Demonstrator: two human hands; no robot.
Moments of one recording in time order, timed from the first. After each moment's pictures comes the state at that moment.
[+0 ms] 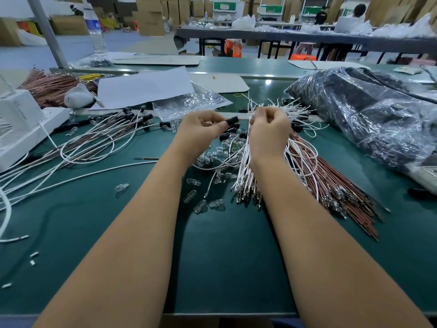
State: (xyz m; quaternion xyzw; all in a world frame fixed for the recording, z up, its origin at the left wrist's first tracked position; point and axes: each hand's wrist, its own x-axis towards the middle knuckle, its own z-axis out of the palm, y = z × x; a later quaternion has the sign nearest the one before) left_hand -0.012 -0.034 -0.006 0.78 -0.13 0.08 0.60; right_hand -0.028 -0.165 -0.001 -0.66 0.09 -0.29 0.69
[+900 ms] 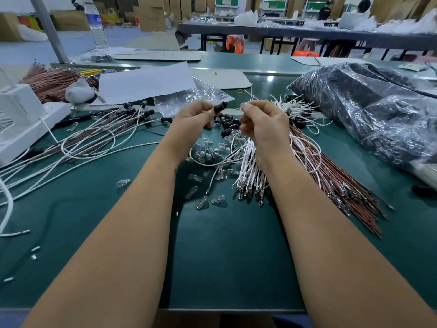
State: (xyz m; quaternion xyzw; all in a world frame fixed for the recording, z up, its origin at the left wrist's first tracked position) left_hand -0.007 -0.019 -0.006 0.74 -0.15 0.06 0.65; right_hand -0.030 -0.170 0.002 -0.61 0.01 -0.17 0.77
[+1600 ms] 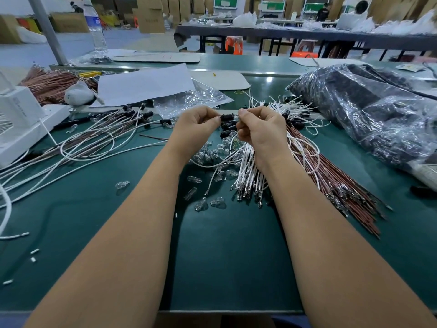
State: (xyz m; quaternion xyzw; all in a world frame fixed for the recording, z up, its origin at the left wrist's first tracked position) left_hand -0.013 -0.029 -0.007 0.80 -0.13 0.11 0.58; right_hand -0.032 -0.172 0.001 -0.64 0.01 -0.15 0.76
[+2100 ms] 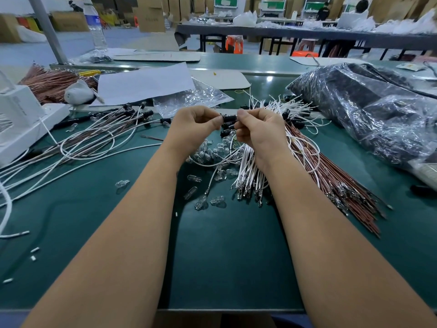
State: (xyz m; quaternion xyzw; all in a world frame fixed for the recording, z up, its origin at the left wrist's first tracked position) left_hand -0.008 -0.023 -0.012 0.78 -0.16 0.12 0.60; right_hand -0.030 -0.174 -0.003 -0.65 0.00 -0.13 0.75
